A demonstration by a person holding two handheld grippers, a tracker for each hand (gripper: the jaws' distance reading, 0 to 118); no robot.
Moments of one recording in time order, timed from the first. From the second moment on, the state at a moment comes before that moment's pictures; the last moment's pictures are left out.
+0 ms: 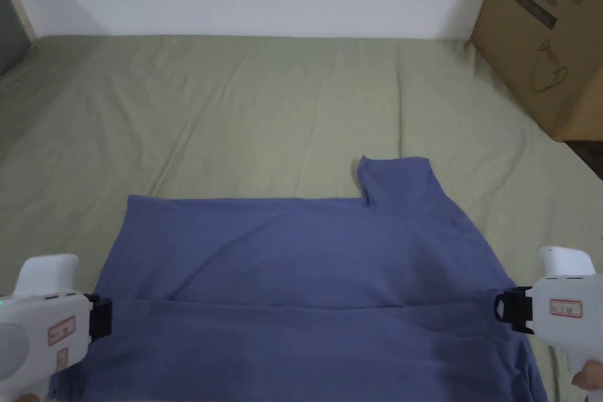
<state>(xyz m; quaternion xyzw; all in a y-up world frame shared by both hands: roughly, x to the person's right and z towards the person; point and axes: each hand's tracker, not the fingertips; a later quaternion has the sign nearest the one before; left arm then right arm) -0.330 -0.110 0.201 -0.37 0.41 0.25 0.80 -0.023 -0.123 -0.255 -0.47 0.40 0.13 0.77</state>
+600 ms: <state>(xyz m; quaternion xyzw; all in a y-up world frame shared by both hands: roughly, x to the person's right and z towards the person) -0.398 -0.127 0.141 -0.36 0.42 0.29 0.78 -0.209 -0.138 -0.412 -0.48 0.39 0.16 0.77</state>
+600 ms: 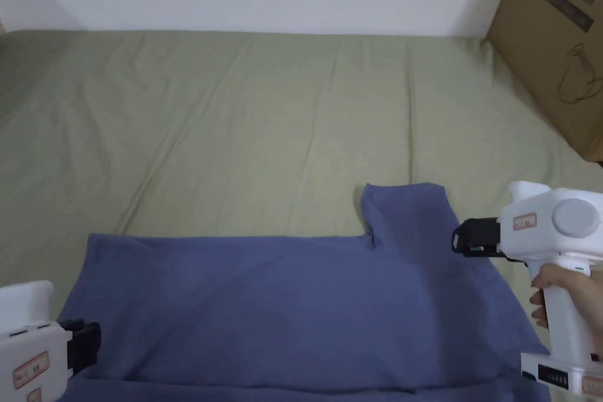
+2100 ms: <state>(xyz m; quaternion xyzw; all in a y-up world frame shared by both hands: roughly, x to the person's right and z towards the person) -0.564 -0.171 0.064 -0.42 0.43 0.27 0.75 -0.227 -0.161 -0.409 -0.46 0.42 0.19 0.76</state>
